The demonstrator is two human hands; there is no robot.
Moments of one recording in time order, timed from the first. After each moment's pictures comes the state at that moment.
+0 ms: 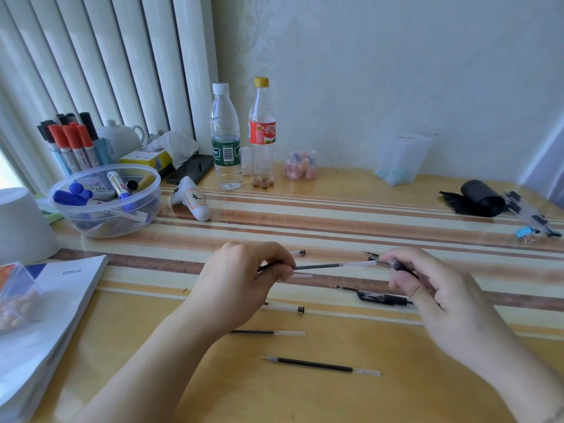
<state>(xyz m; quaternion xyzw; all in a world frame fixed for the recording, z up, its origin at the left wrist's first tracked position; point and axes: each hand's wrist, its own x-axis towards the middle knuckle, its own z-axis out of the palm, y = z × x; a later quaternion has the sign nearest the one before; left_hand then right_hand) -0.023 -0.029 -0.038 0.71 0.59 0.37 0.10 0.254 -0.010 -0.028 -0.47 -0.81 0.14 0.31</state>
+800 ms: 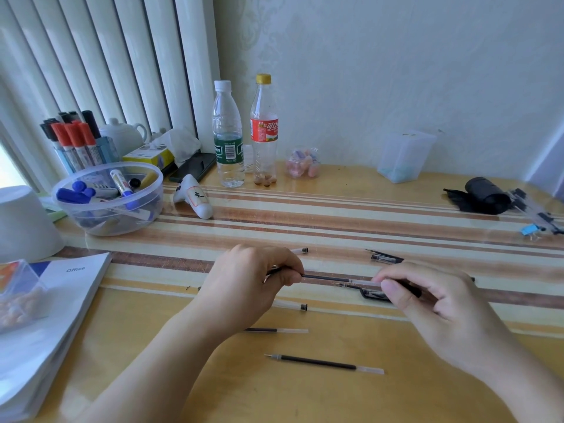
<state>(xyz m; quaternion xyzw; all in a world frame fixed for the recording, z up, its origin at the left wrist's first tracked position) -0.019 -0.032 -0.039 0.75 0.56 0.34 0.08 0.243 -0.015 -0.031 -0.39 -0.82 0.19 0.37</state>
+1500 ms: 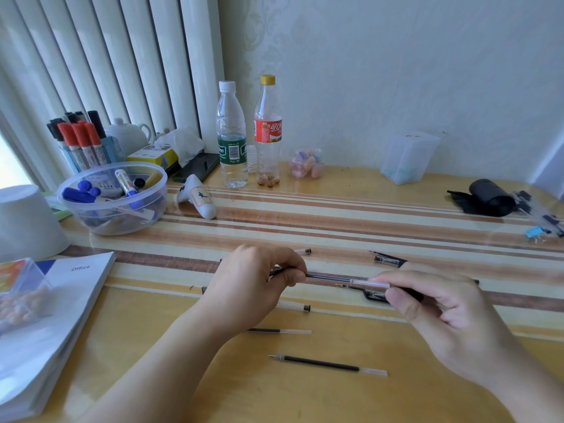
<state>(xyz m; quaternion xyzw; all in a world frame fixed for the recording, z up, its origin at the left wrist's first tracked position) -0.016 -0.030 -0.040 0.73 0.57 0.36 0.13 0.239 -0.019 -0.030 -0.32 -0.83 0.24 0.39</state>
